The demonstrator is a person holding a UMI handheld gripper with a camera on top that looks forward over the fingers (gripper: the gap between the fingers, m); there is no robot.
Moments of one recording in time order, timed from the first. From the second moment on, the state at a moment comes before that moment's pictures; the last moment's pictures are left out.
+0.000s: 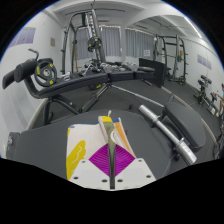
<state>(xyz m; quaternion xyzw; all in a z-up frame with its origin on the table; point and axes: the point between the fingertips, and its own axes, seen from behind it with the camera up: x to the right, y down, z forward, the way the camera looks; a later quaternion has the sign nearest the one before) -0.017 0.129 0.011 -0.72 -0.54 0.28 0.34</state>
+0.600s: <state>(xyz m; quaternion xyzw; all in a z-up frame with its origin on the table) 0.148 0.088 0.186 -0.66 -0.55 0.29 0.43</state>
